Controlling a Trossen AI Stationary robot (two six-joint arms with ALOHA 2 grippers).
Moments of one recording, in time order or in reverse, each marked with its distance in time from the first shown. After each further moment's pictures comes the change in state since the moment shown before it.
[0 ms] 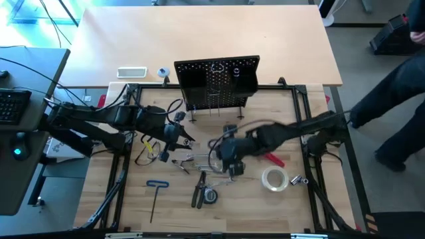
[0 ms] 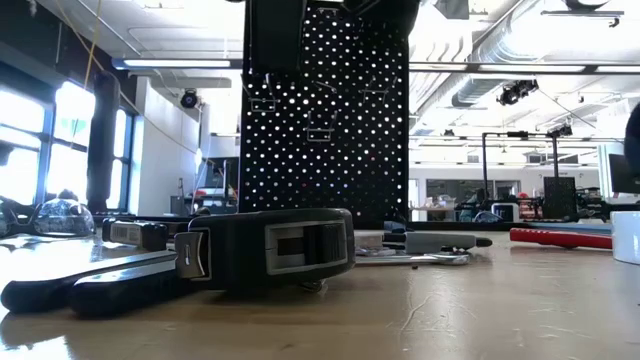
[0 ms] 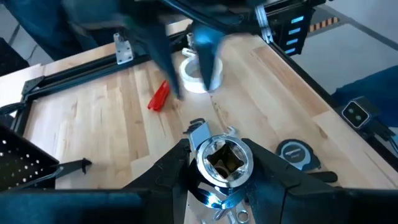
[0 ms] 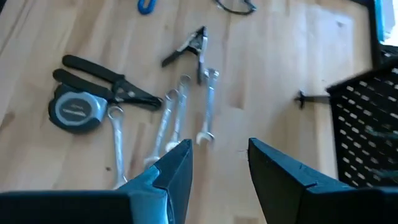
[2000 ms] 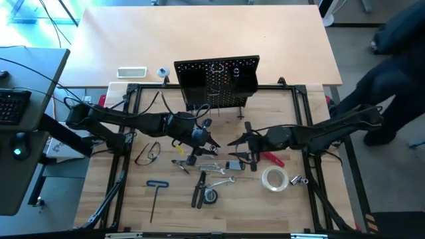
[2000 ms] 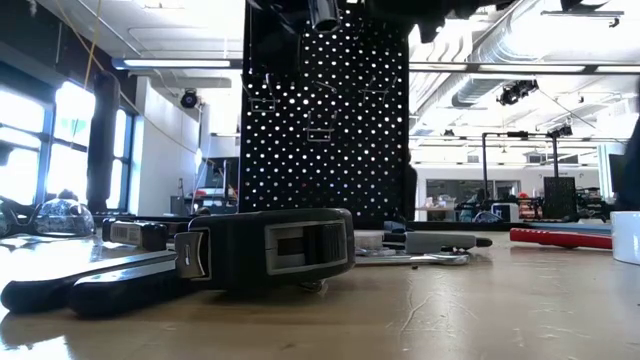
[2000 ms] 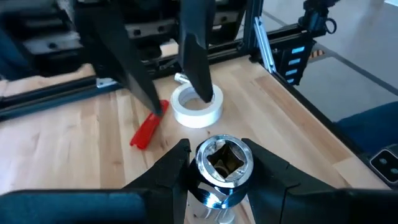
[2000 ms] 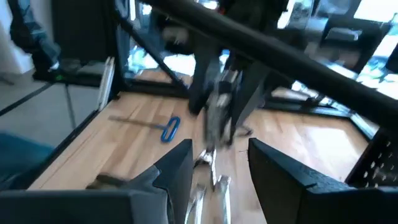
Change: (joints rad) left arm 0.042 0.323 0.000 0.410 0.124 -0.054; right arm -0.041 -0.498 -1.001 1.288 -0.114 -0.032
